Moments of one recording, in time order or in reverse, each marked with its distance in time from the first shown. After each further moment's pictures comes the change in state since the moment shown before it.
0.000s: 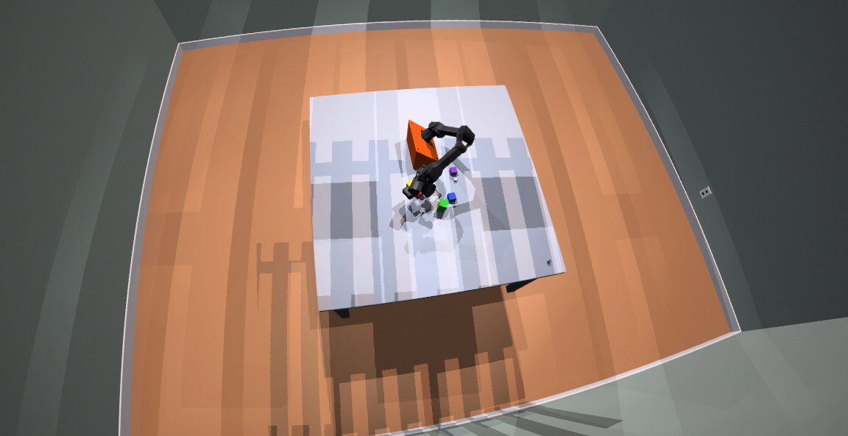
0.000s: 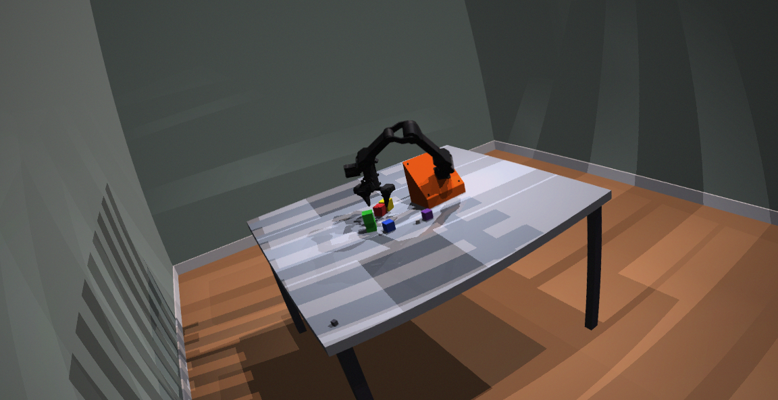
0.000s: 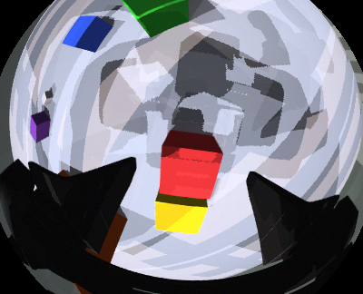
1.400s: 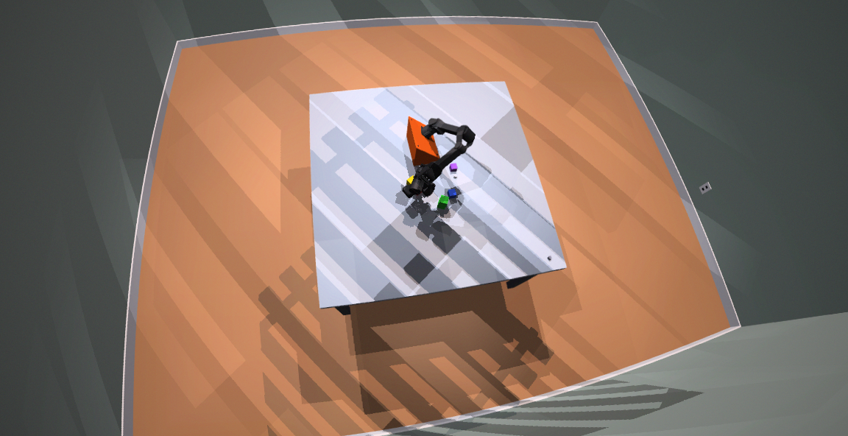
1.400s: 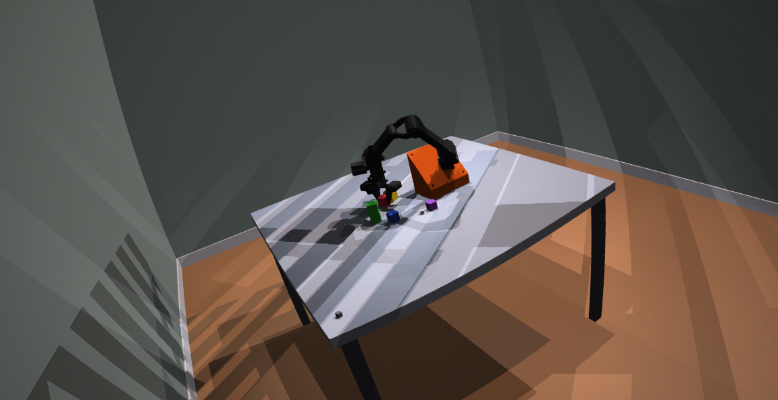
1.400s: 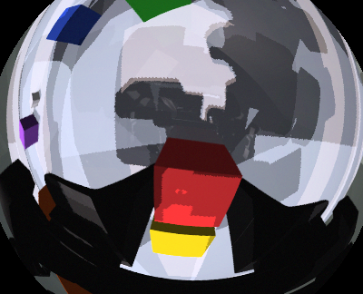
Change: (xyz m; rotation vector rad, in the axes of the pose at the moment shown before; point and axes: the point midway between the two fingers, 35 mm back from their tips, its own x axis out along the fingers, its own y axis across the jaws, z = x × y) arm 0.032 0.003 -0.003 0.005 0.002 0.008
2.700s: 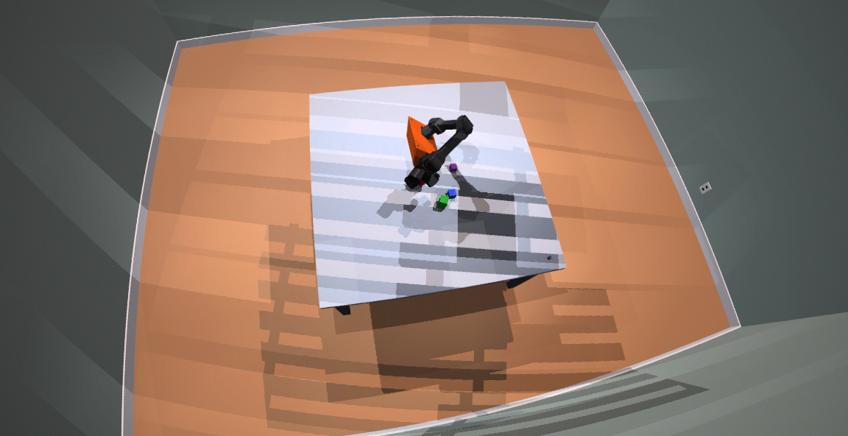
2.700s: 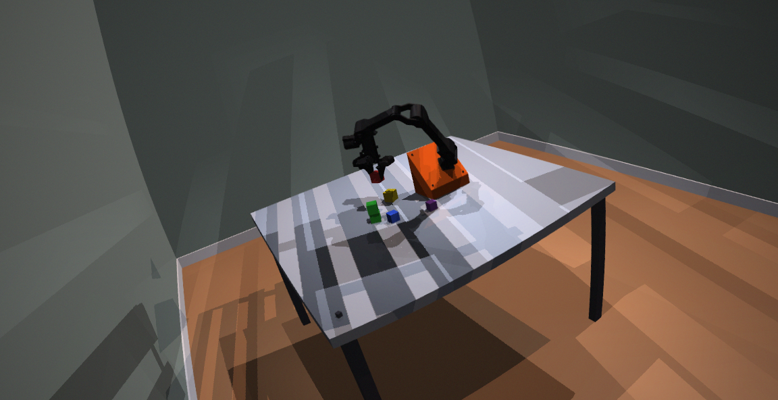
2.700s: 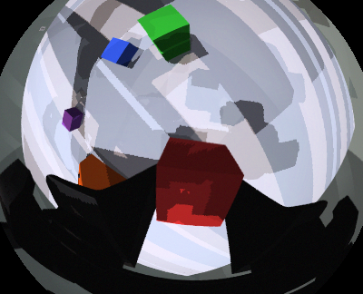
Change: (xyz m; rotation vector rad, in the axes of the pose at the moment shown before) arm -0.120 -0.001 0.008 0.016 0.005 0.000
